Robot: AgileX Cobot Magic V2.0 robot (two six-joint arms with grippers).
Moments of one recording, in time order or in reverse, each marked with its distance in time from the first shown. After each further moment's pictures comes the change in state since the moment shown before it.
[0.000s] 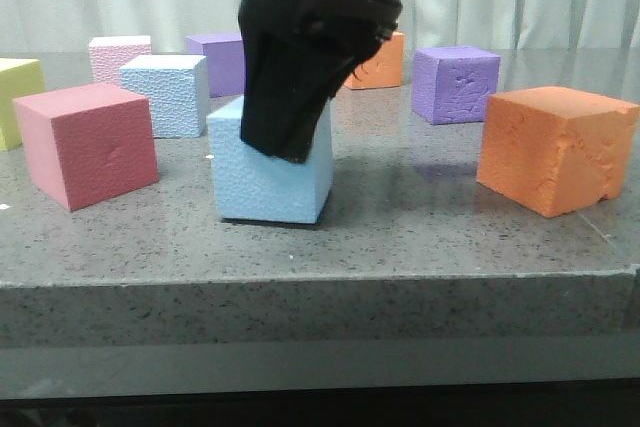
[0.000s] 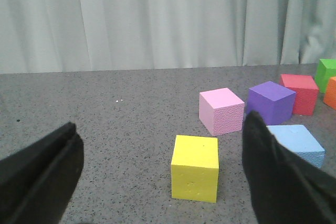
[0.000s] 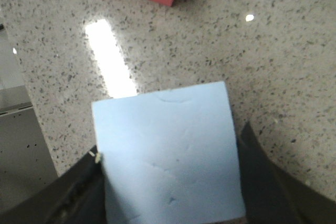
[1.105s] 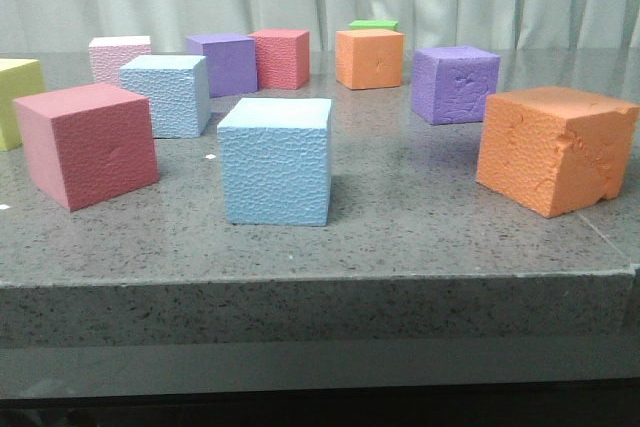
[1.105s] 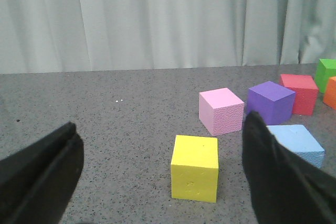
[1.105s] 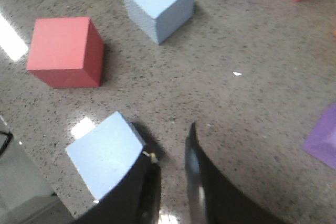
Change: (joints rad) left arm 0.000 0.000 0.000 0.000 0.000 0.000; right arm -0.205 -0.242 -0.087 0.014 0.042 0.294
